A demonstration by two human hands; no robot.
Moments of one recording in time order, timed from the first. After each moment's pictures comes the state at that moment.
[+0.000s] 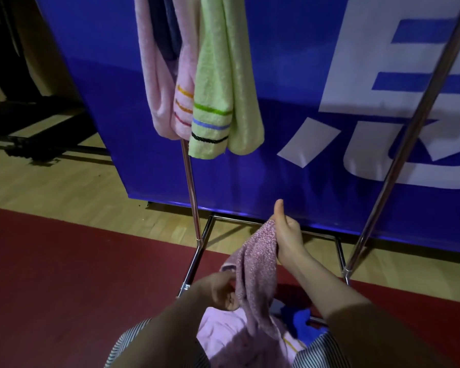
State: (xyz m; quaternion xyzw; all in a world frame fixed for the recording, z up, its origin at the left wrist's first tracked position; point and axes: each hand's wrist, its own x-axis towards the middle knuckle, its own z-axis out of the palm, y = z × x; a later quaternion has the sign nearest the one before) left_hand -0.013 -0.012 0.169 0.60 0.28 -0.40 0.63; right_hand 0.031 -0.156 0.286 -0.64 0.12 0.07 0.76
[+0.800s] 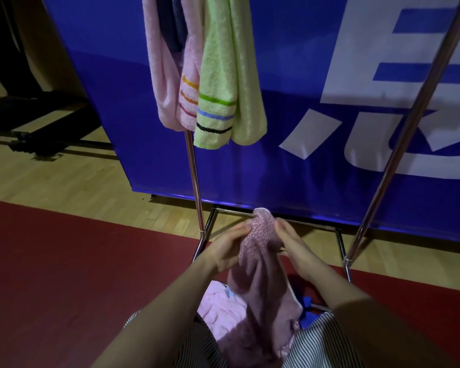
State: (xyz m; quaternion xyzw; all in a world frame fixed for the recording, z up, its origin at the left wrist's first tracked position) left_hand -0.006 -0.022 0.231 0.42 0.02 -0.23 0.88; right_hand 0.003 -0.184 0.247 -0.65 0.06 0.19 0.74
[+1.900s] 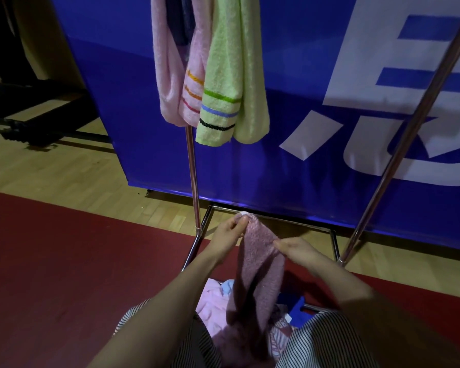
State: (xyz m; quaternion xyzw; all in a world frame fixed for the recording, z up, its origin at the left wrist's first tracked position) left_hand -0.001 -0.022 0.230 0.70 0.02 -0.03 0.71; right_hand 0.015 -0.208 0.239 -0.82 -0.03 0.24 0.52
